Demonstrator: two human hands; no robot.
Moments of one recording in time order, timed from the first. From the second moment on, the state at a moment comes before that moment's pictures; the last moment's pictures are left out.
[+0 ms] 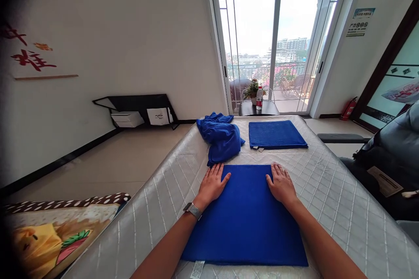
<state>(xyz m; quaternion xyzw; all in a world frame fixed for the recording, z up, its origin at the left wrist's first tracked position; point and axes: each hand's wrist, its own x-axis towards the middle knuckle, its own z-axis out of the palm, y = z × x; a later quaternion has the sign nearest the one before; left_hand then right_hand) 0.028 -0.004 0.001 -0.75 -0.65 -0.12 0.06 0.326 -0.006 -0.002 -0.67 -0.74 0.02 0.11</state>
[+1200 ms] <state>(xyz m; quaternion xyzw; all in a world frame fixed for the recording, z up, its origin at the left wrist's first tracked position) 0.028 -0.004 0.000 -0.75 -0.64 -0.12 0.07 0.337 -0.009 0.005 -0.63 -0.76 0.03 0.16</state>
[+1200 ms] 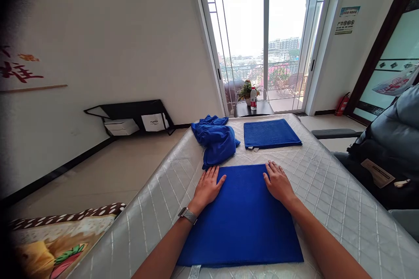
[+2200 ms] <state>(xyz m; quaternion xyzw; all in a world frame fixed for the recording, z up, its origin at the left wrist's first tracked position) 0.027 -0.005 0.000 -0.76 -0.64 -0.11 0.08 0.360 -0.004 0.007 -0.70 -0.71 0.01 0.13</state>
